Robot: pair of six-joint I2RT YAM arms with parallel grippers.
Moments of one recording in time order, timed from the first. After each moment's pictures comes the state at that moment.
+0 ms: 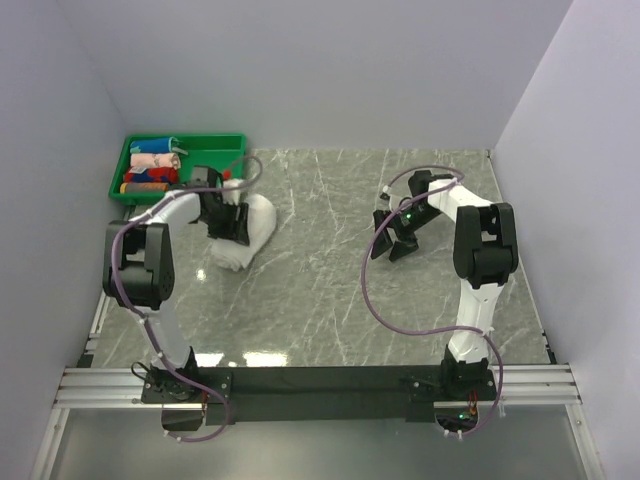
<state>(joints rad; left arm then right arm) -0.09 1.85 1.27 -0.63 0.37 0.11 0.10 2.06 1.49 -1.03 -0.68 -0.20</state>
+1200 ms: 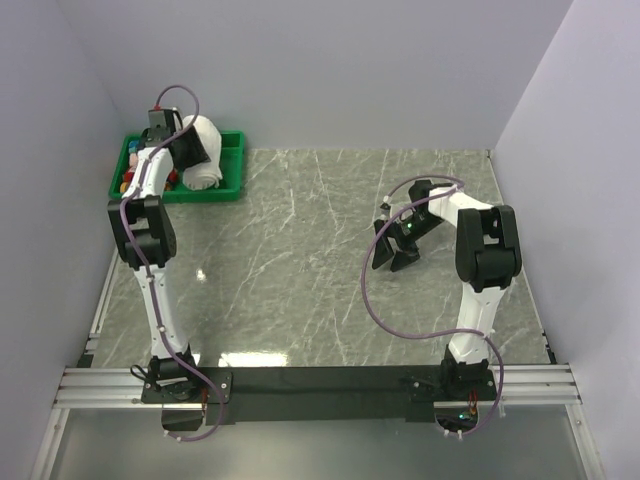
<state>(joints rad) 0.13 2.35 2.14 -0.54 0.17 -0.31 0.10 2.03 1.37 -0.99 -0.68 -0.20</state>
